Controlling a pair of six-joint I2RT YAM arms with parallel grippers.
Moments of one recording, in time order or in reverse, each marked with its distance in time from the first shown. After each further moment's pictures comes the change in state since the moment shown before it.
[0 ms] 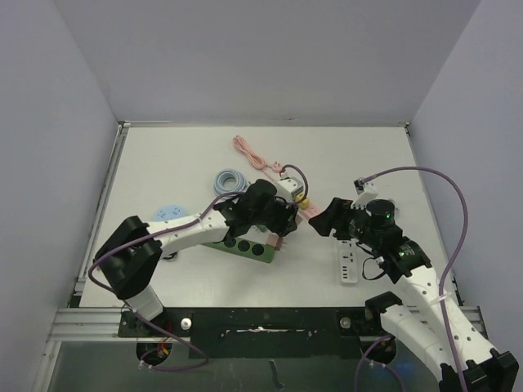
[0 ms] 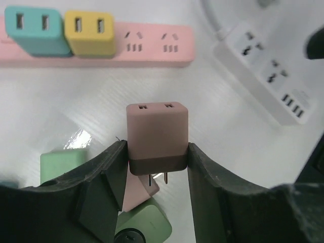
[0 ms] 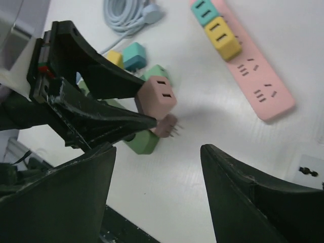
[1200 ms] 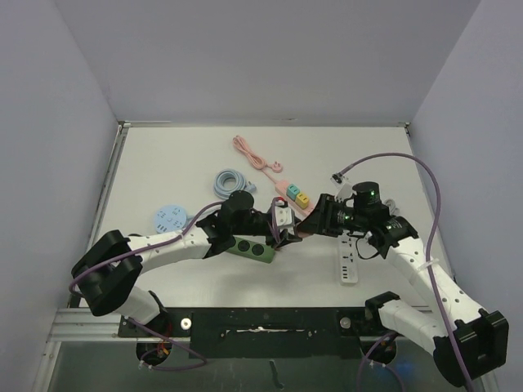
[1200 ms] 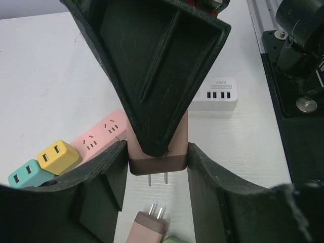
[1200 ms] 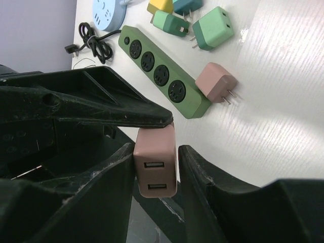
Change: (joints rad) left arm -0.005 -0.224 -0.301 0.517 0.484 0.490; right arm 0.000 0.249 0.176 -0.085 -0.367 0.045
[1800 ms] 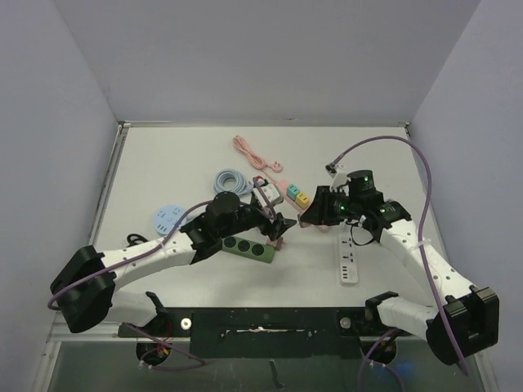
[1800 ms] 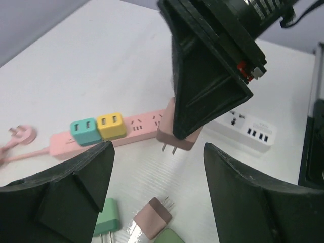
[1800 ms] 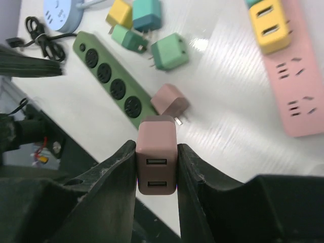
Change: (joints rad) left arm -0.002 -0.127 -0.029 -0.014 -0.321 -0.213; right arm -0.013 0.139 0.085 -0.035 0.061 -0.220
